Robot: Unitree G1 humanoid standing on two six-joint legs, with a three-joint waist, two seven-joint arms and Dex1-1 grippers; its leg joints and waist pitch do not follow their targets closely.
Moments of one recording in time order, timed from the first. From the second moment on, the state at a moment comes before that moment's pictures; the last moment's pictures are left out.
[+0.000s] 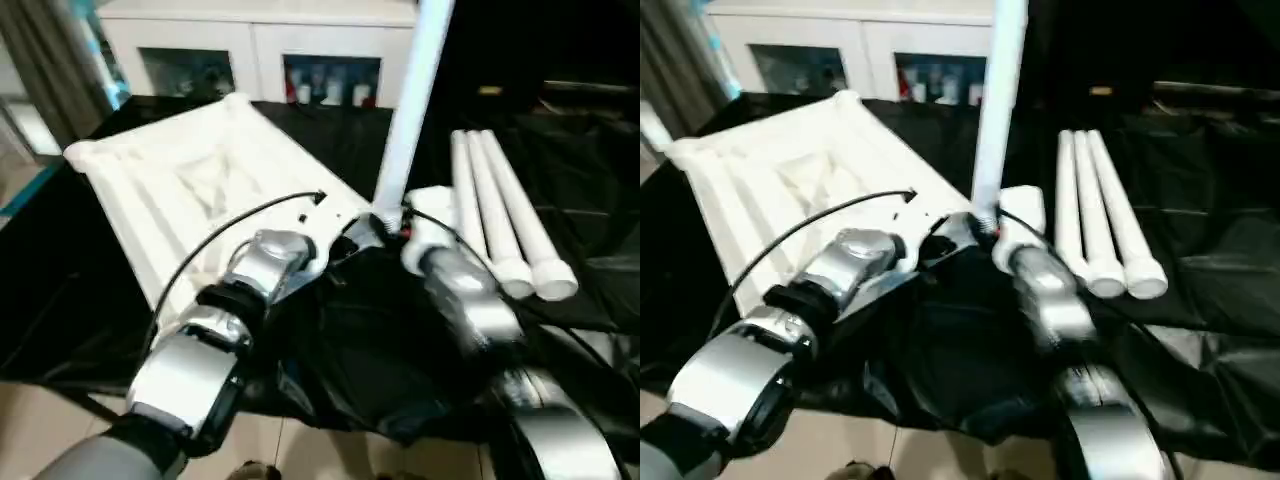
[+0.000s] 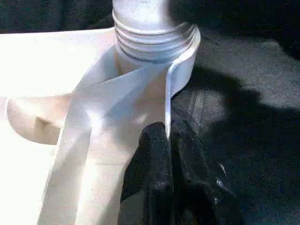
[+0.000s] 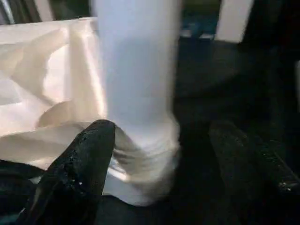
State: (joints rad) left arm -0.97 0.03 -0.16 1.16 0.10 0.12 -0.57; right arm -0.57 -0.13 -0.05 0.64 0.09 0.01 0.26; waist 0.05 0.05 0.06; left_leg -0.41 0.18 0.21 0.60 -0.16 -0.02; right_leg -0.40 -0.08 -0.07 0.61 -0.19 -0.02
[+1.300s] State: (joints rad) left arm -0.39 0.66 0.03 0.38 0.25 0.61 -0.35; right arm -0.51 -0.08 0.09 0.55 0.05 0.30 0.32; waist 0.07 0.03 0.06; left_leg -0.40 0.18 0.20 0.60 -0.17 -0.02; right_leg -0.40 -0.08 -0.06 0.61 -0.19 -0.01
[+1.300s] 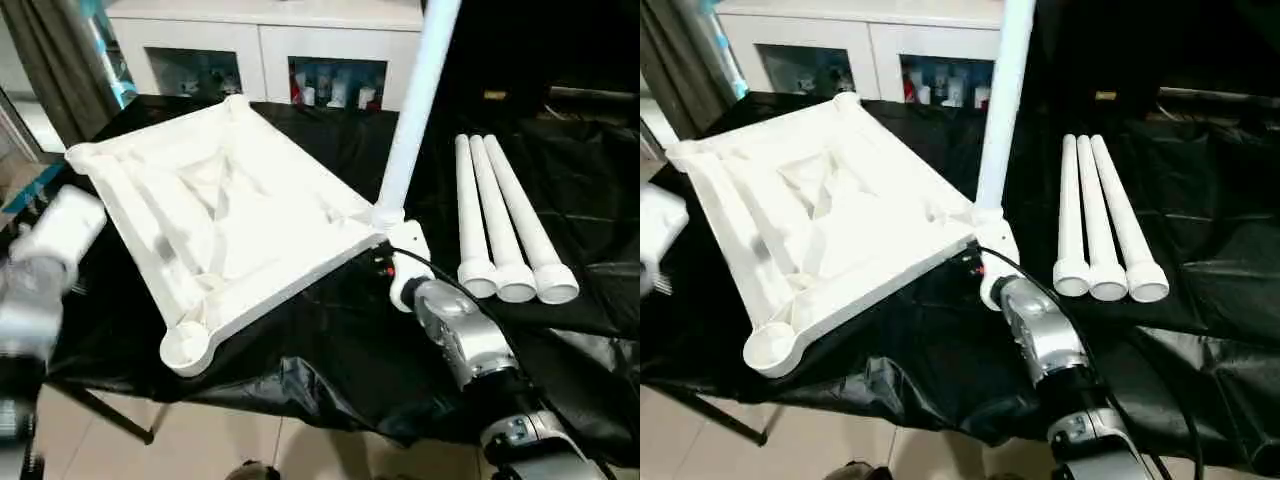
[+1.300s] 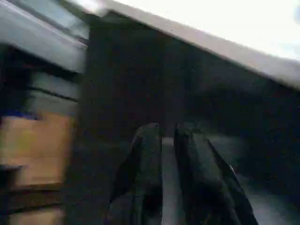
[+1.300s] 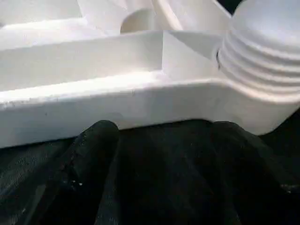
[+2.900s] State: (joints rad) left arm -0.41 0.43 -0.21 0.12 -0.11 0.38 -0.91; right arm -0.64 -0.23 -0.16 0.28 0.07 0.73 0.12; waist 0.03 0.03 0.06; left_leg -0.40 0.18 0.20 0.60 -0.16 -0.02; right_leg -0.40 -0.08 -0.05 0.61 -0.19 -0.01
